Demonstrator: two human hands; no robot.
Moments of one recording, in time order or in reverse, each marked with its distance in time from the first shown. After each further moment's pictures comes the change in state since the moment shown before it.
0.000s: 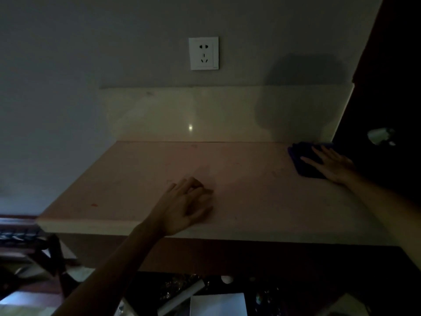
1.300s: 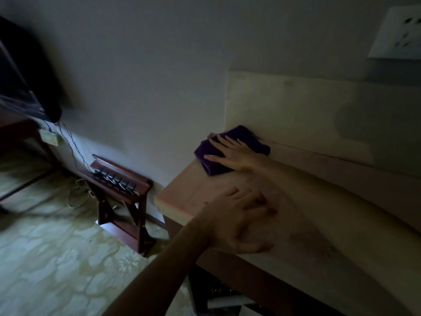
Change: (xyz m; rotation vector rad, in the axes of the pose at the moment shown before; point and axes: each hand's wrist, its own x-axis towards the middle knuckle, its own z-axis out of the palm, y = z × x) left_hand -0.070 -0.126 -0.025 0.065 -0.004 -0.013; right_hand -0.028 -0.574 0.081 -0.100 -0.151 -1.086
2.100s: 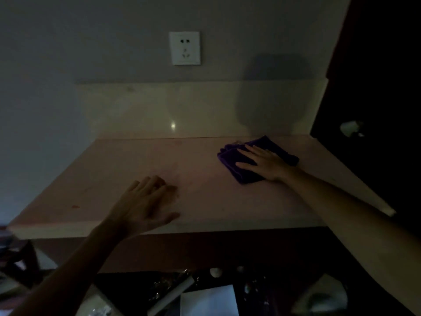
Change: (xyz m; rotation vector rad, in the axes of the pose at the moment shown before) left_hand 0.042 0.085 0.014 0.157 0.087 0.102; right_hand -0.417 0.201 0.010 0.064 0.055 0.641
